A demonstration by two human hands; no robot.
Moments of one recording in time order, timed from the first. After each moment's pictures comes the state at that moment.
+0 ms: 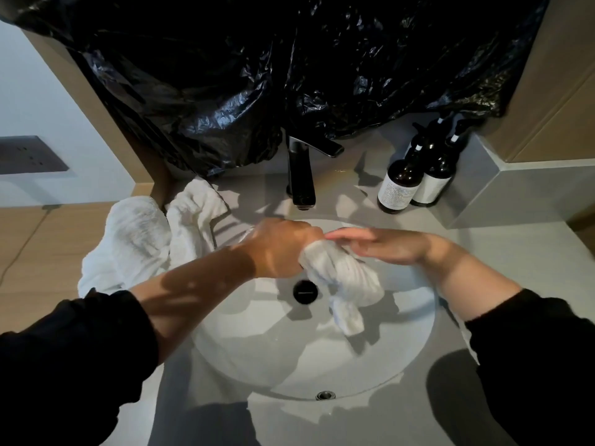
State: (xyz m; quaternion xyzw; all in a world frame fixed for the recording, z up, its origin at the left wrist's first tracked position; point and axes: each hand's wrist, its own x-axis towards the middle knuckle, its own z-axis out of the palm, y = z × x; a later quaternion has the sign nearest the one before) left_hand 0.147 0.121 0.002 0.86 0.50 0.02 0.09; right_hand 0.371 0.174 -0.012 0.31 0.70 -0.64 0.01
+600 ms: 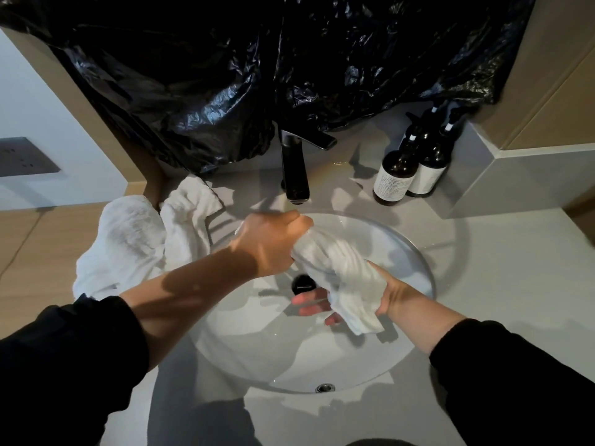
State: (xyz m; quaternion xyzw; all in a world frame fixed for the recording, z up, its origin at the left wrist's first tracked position) left_hand 0.142 0.116 -0.011 0.87 0.48 0.09 -0.05; right_hand 0.352 0.120 -0.082 0.30 0.27 -0.91 -0.02
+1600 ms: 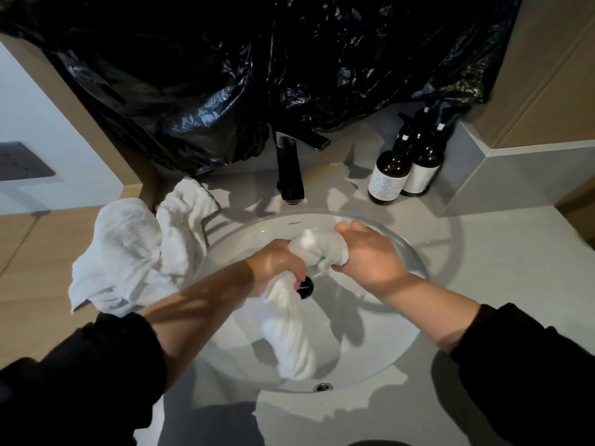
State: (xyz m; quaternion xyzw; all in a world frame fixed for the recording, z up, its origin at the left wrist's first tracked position) left_hand 0.158 0.107 -0.038 0.43 0.58 0.22 0.65; right_hand 0.346 0.127 -0.037 0.57 0.81 -0.14 -0.05
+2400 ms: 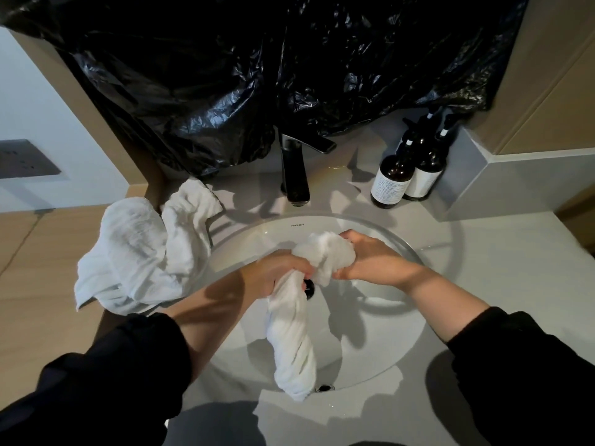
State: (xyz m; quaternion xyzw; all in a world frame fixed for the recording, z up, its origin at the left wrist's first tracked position) left_hand 0.154 0.107 -0.054 0.34 0.55 0.22 0.73; right_hand 0.364 0.144 -0.051 0.56 0.74 -0.37 -0.04
